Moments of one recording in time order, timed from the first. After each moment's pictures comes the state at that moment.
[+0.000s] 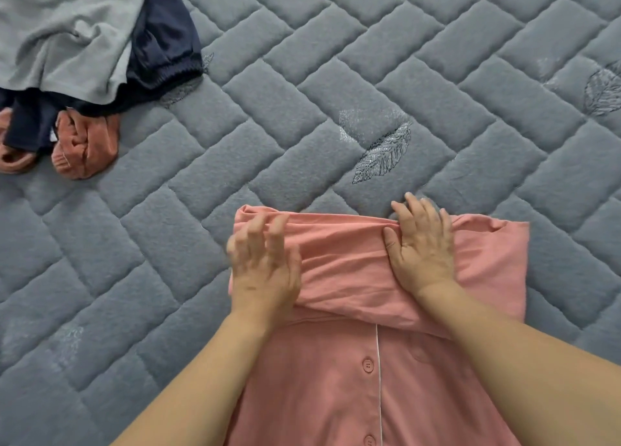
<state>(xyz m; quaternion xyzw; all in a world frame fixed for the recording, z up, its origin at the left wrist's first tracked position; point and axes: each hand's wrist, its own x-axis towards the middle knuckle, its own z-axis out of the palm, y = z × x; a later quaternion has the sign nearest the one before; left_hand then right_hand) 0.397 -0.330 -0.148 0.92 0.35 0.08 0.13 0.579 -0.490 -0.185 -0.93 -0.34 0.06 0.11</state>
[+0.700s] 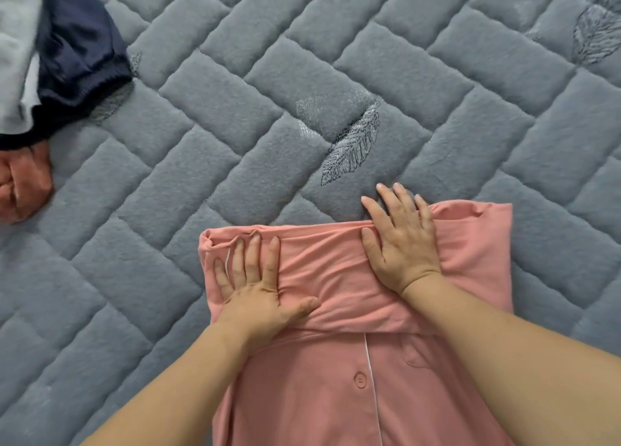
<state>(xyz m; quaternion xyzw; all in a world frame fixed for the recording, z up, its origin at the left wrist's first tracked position) 0.407 -0.317 -0.198 0.91 0.29 -0.24 0.15 0.594 -0.489 -0.207 -0.92 -0.36 0.05 0.13</state>
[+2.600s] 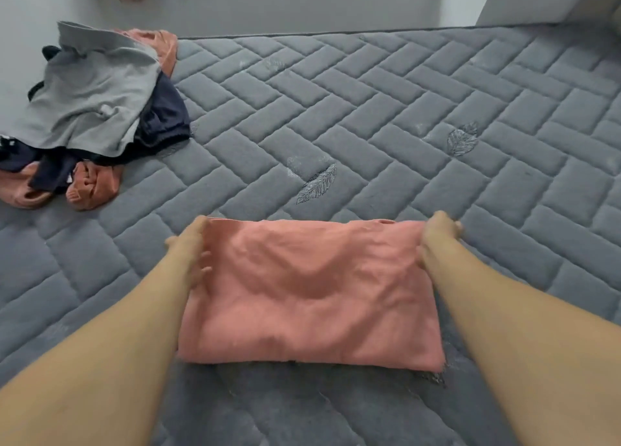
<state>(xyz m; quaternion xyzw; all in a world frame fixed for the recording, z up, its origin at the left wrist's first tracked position) 0.392 -0.316 -0.055 0.45 0.65 0.08 0.61 0.621 -0.589 -0.048 -0.71 0.34 0.17 0.60</state>
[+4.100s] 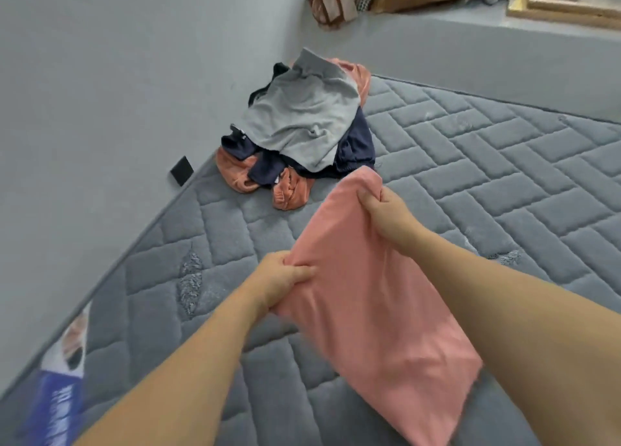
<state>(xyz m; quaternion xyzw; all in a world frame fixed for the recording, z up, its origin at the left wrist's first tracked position) 0.199 -0.197 0.041 0.57 0.51 0.06 0.64 0.430 -0.218 0.028 -0.74 -0.36 0.35 0.44</state>
